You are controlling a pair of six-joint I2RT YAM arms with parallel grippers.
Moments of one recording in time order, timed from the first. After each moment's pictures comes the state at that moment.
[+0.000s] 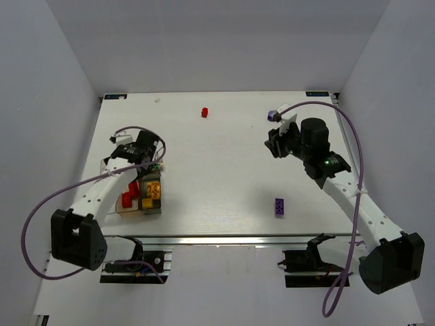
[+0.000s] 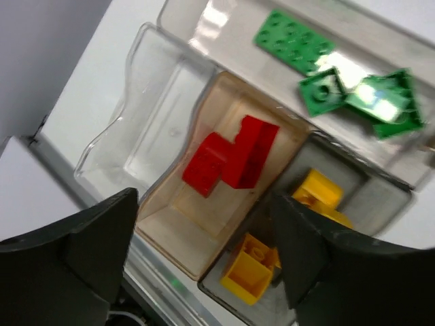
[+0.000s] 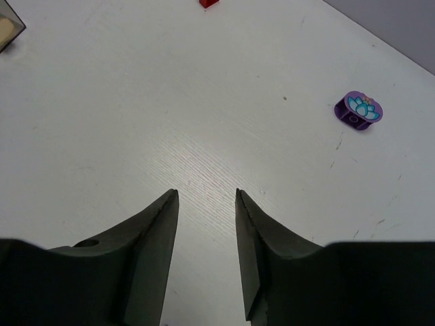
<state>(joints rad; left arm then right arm) -0.28 1.33 1.03 -1.02 -0.79 -0.76 0.39 1.10 0.96 -0.24 -0.25 -0.21</state>
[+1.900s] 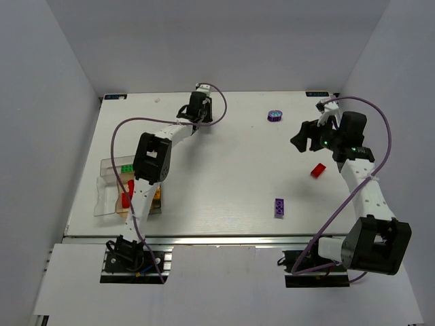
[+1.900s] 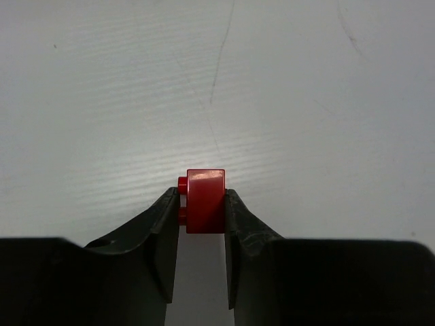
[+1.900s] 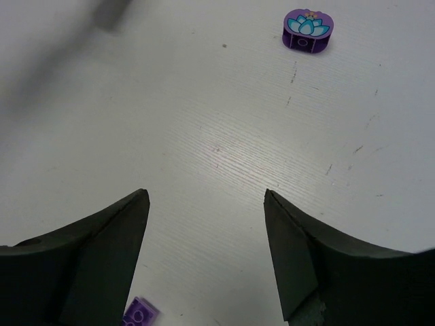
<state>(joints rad) -0.39 2.54 2.06 0.01 -0.10 -0.18 -0.09 1.24 1.00 -0.29 -0.60 -0.15</state>
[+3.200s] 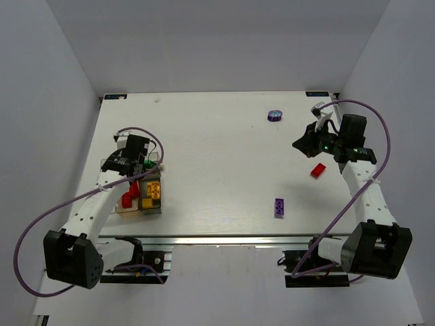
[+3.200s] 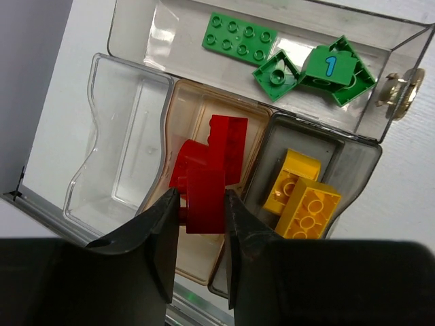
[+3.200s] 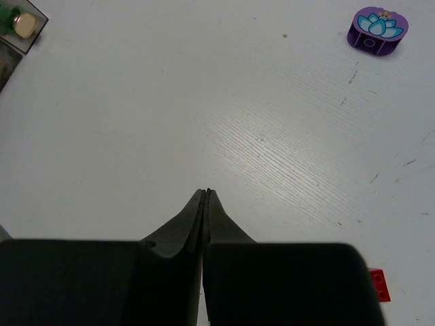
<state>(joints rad) -0.23 1.15 0.94 -0.82 -0.60 -0.43 -0.10 1.22 1.01 -0.42 -0.78 -0.27</state>
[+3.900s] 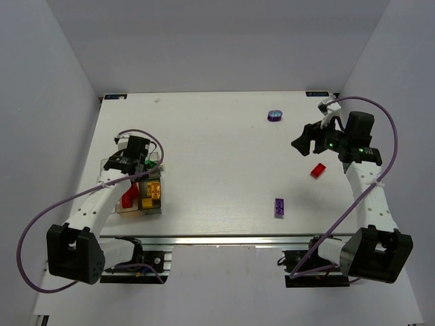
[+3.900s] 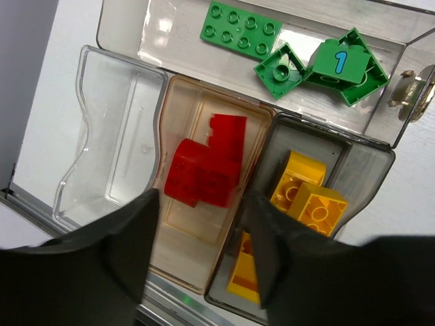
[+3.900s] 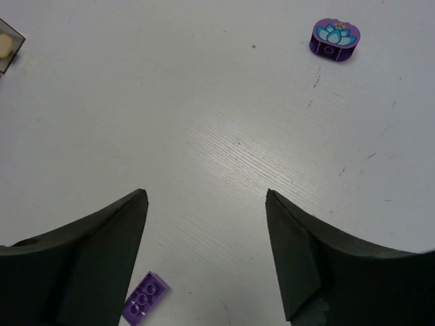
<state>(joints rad) -0.22 1.20 0.91 -0.79 -0.59 -0.43 -0.12 1.19 1.05 -0.44 -0.72 -0.24</state>
